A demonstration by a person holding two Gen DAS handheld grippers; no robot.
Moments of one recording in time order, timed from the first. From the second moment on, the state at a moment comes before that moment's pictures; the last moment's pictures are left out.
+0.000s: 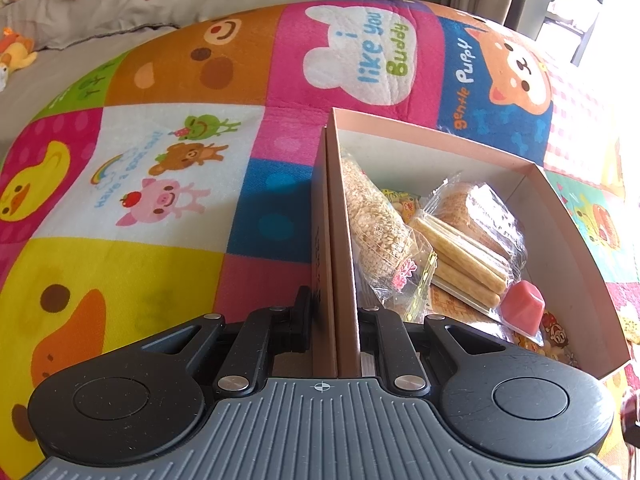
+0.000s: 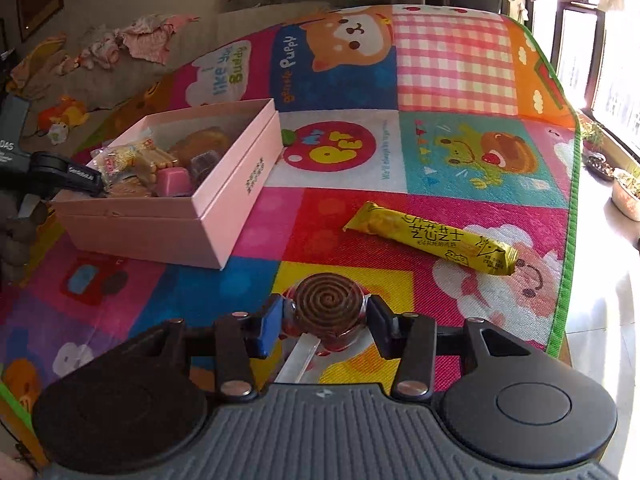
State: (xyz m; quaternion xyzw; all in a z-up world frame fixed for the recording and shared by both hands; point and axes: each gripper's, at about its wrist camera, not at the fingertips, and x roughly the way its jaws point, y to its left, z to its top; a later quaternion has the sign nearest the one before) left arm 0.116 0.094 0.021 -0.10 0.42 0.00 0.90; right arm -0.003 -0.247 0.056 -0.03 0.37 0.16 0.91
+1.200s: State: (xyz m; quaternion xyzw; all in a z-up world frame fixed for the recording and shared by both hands) left arm 0.113 0.097 0.019 -0.11 0.41 -0.01 0.91; right arm 0.113 -0.313 0.074 0.04 0.33 0.01 0.94
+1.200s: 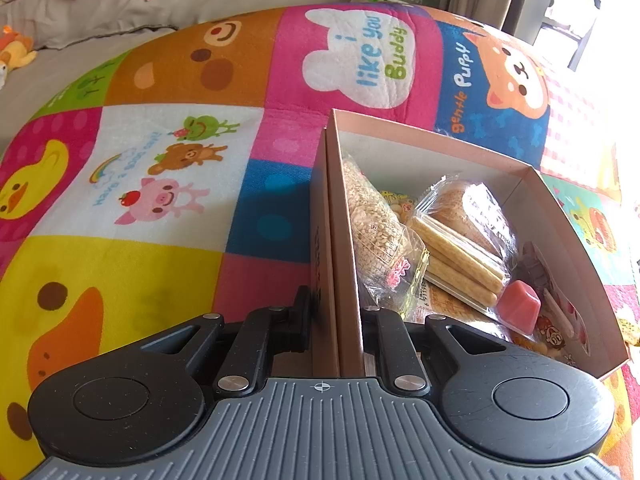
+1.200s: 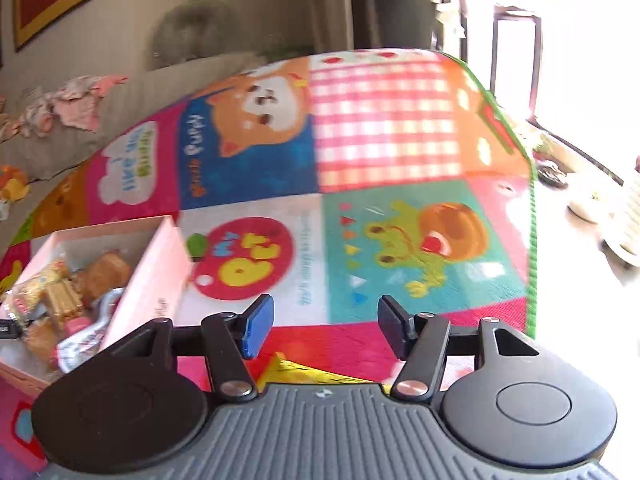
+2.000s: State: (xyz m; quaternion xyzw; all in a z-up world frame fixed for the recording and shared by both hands) left arm 0.114 0.095 0.020 -0.11 0.41 0.00 0.90; right arm 0.019 -0.305 0.040 0.08 0.33 0.07 0.94
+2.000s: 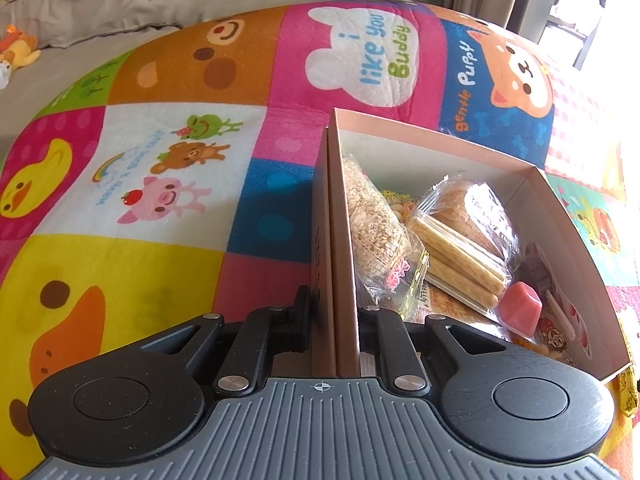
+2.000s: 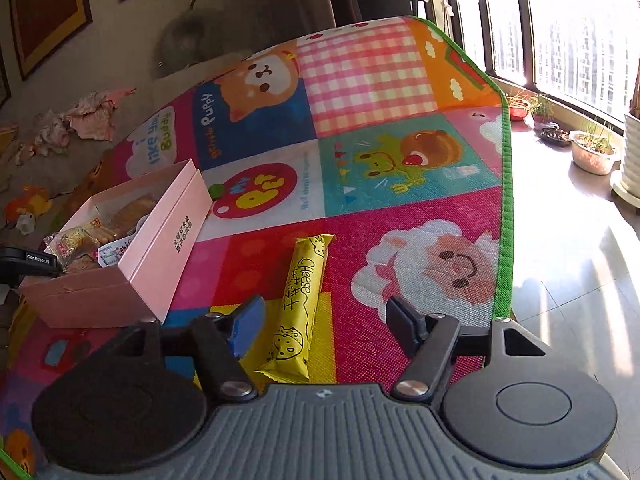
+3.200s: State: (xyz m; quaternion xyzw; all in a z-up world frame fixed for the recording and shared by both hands) left arm 0.114 0.094 0.020 -0.11 0.41 0.00 0.90; right arm 0.032 -0.247 0.032 0.00 0.35 0.07 0.93
